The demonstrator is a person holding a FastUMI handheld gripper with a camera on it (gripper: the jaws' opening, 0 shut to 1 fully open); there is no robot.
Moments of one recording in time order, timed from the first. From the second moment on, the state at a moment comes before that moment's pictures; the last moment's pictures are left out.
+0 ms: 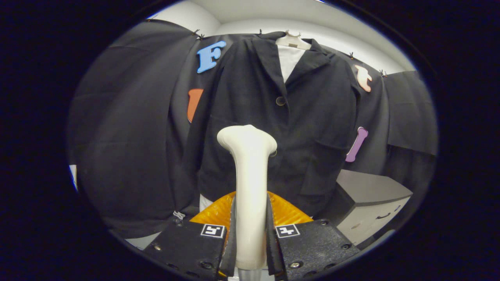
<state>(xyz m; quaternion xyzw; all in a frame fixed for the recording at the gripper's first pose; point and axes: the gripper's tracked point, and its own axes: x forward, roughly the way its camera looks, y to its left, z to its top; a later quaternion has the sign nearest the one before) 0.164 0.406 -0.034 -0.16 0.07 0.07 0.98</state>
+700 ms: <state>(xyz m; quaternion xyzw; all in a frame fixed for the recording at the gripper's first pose) 0.164 0.387 -0.110 -0.21 0.14 0.08 0.97</state>
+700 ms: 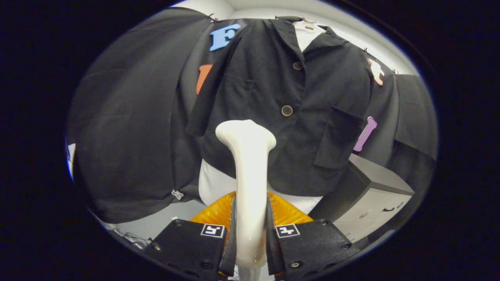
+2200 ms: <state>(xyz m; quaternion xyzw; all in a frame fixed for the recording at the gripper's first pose) 0.041 0.182 -0.061 -0.13 0.20 -0.04 0.97</state>
